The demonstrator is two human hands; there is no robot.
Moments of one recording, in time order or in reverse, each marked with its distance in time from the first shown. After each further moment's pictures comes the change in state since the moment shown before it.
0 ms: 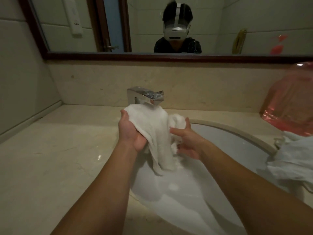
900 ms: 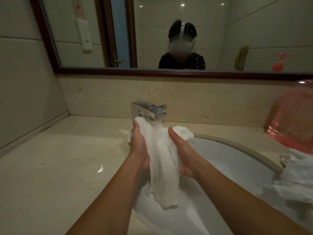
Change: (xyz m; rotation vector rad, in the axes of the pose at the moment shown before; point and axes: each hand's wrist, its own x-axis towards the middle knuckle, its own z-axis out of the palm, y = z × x) left_hand -0.004 -0.016 0.012 0.237 0.050 -0.086; right_hand -0.020 0.001 0.036 0.191 -0.127 -0.057
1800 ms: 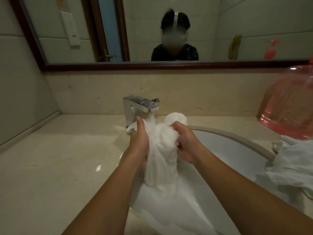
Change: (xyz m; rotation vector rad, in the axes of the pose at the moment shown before) left_hand 0.066 -0.038 -0.025 0.331 0.182 0.006; right_hand 0.003 -0.016 -0.007 -0.058 0.203 -0.123
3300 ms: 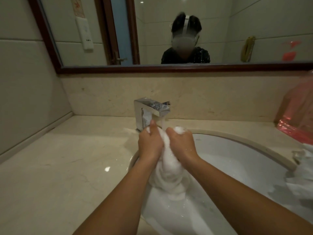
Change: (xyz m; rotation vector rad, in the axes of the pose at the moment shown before) left_hand -0.063 0.039 0.013 0.289 0.201 0.357; right_hand -0.008 0.007 0.038 -0.475 0.224 -0.385
